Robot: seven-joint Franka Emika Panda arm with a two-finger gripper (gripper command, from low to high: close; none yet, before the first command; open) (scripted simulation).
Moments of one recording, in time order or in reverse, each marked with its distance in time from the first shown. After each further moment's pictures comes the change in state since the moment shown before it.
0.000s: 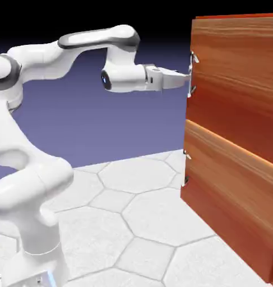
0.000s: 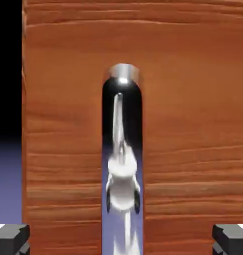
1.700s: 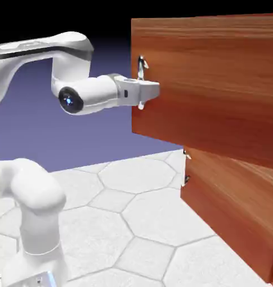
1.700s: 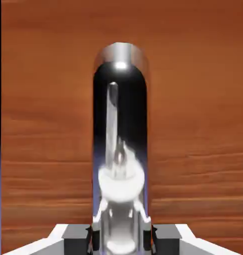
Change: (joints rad) arm 1.475 -0.398 -1.240 -0.848 -1.161 -0.175 0.418
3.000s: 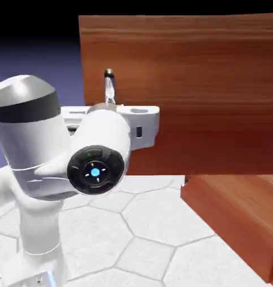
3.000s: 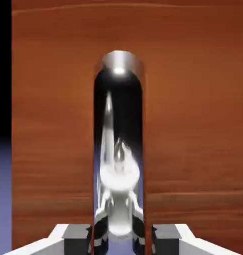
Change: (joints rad) arm -0.032 -0.259 -1.021 0.472 -1.235 -1.455 0.469
